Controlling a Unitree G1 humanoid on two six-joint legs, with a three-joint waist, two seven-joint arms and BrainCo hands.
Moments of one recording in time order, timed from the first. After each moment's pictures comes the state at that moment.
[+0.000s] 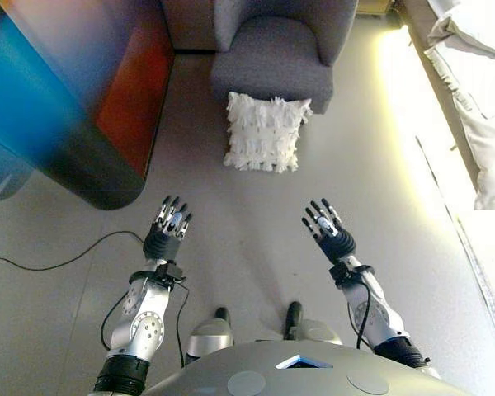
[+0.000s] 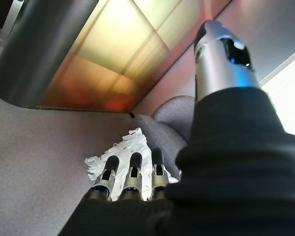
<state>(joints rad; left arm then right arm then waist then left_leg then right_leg) 0.26 0.28 -0.10 0.09 -0.88 -0.14 -0.08 0.15 -0.21 0.21 0.24 0.93 -0.07 0.19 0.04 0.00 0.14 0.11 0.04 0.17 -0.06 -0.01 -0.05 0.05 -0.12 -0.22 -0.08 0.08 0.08</state>
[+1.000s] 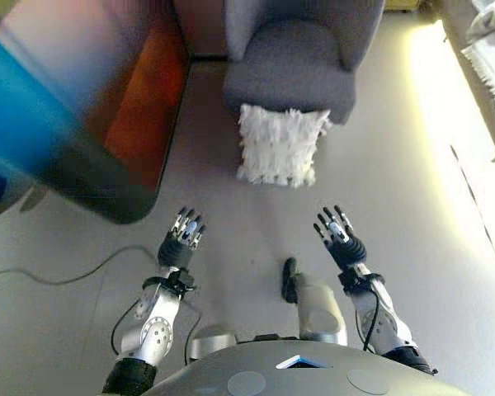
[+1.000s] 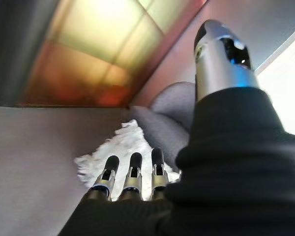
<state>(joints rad) 0.28 0.26 -0.15 0.09 -0.87 -0.11 -0.06 0.21 -0.25 0.16 0.24 0.93 -0.08 0.19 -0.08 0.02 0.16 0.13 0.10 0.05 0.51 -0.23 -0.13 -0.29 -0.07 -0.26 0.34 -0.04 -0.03</state>
